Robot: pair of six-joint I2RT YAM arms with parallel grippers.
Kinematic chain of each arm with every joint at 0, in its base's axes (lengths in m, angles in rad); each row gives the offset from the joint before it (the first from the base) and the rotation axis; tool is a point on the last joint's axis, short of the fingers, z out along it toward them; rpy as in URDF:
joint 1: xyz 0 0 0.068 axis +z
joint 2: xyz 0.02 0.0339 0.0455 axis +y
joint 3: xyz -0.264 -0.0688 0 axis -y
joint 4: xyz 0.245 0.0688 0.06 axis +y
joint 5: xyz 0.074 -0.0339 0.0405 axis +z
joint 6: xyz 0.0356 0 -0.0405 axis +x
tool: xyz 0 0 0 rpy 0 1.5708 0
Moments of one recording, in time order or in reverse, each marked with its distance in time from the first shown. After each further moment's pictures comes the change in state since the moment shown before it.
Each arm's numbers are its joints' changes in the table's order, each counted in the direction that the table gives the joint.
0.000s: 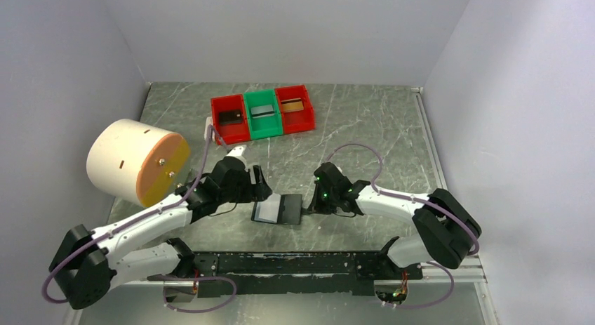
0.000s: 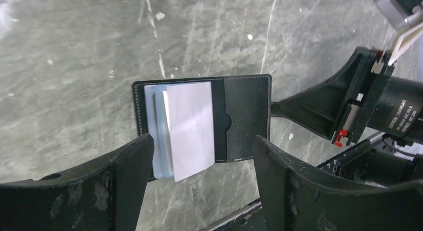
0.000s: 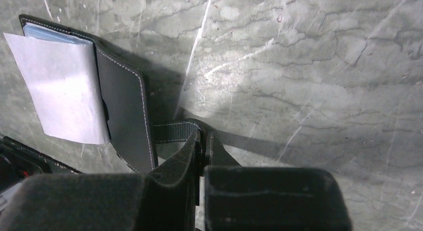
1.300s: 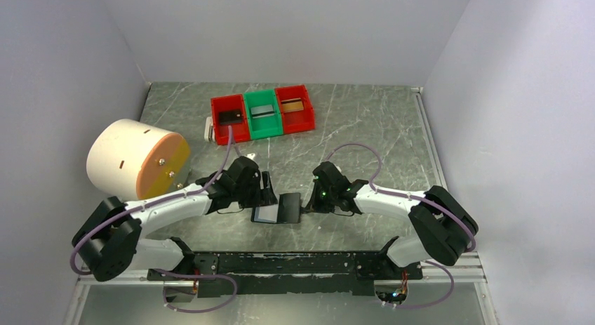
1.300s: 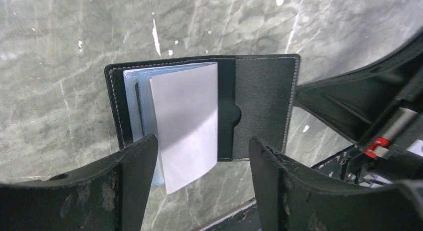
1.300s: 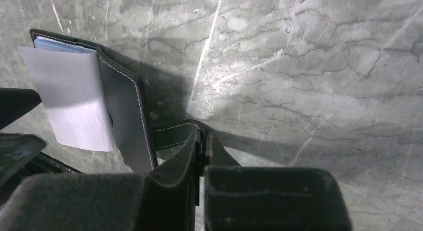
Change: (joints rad) left arm 0.000 0.244 0.019 -0.058 -0.134 -0.064; right arm -0.006 0.037 0.008 -0.038 0.007 0.030
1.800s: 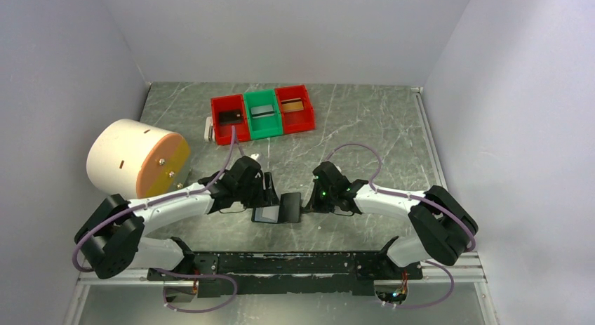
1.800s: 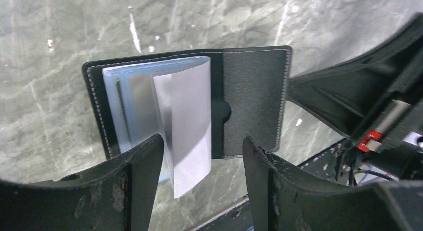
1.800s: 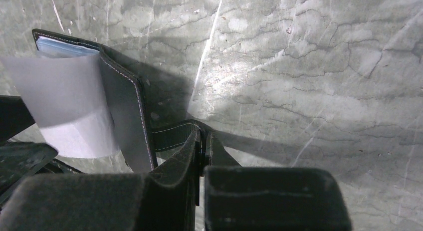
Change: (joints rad) left arm -0.015 0.060 0.011 -0.019 -0.037 0.000; right arm -0.001 0.002 0.000 -0.003 0.003 0.004
